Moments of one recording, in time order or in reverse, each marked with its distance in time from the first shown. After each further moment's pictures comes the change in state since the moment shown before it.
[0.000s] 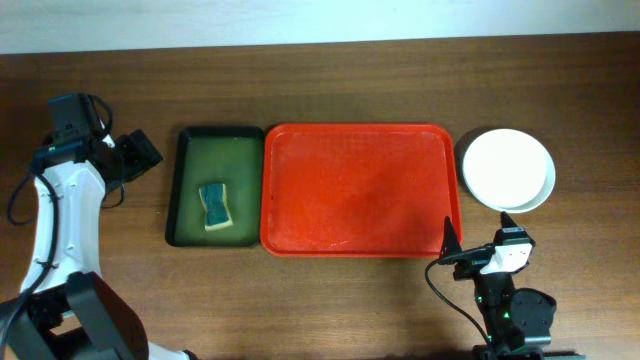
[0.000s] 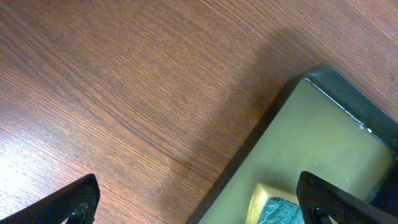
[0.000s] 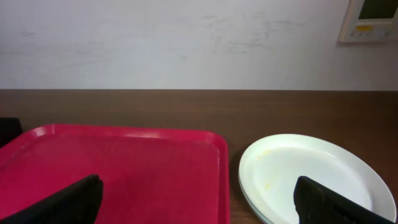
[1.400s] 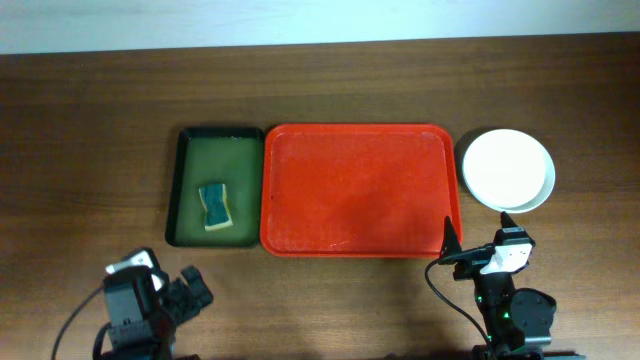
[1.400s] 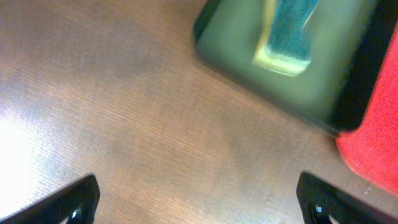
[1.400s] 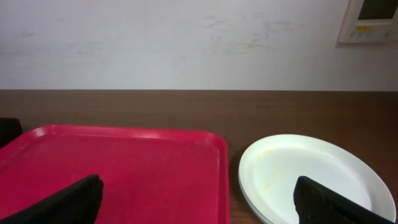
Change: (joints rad) left arm -0.111 -1.202 -0.822 -0.241 0.003 0.000; right arm 0.000 -0.001 0.000 0.000 0.000 0.000
